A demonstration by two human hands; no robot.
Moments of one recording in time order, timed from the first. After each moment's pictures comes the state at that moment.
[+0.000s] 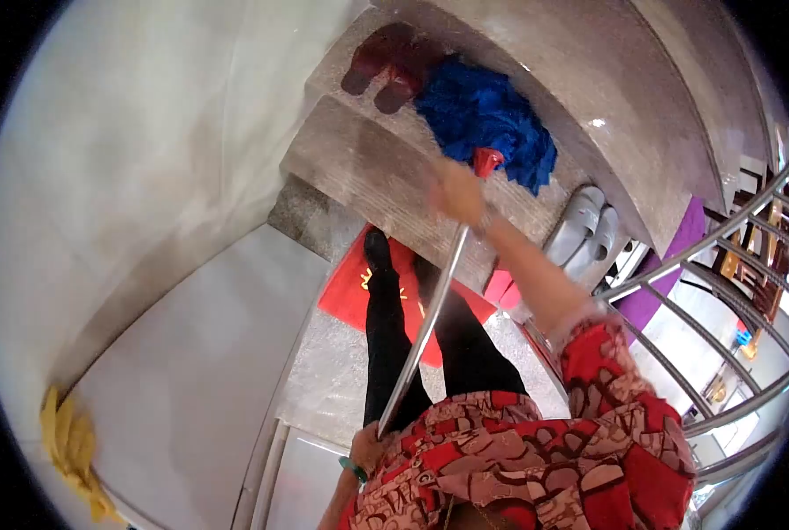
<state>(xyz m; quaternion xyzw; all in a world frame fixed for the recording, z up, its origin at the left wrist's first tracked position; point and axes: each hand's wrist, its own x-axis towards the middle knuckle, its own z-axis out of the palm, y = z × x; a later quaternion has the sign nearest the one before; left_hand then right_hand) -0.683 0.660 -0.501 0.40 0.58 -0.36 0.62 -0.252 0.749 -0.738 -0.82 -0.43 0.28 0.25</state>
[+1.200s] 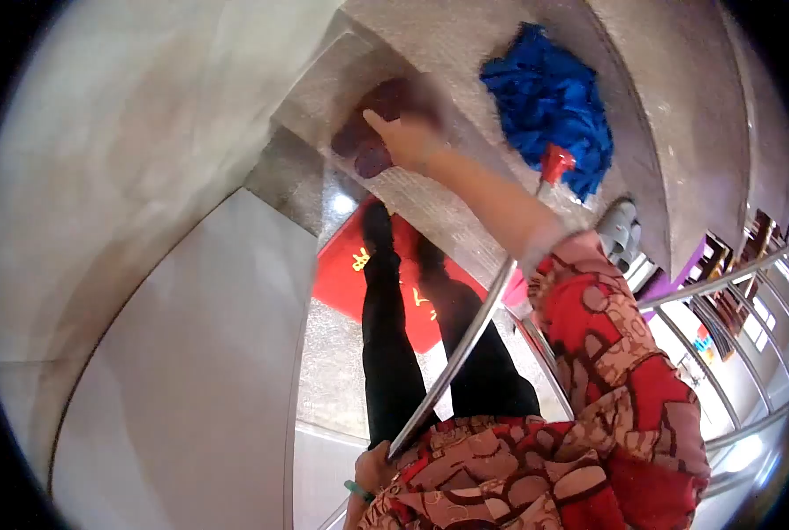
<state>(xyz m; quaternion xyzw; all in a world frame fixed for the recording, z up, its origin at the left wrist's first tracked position) -0.645 0.688 -0.510 0.46 0.53 -0.49 0.52 -0.303 0.875 -0.854 -0.70 -0.55 0.45 0.02</state>
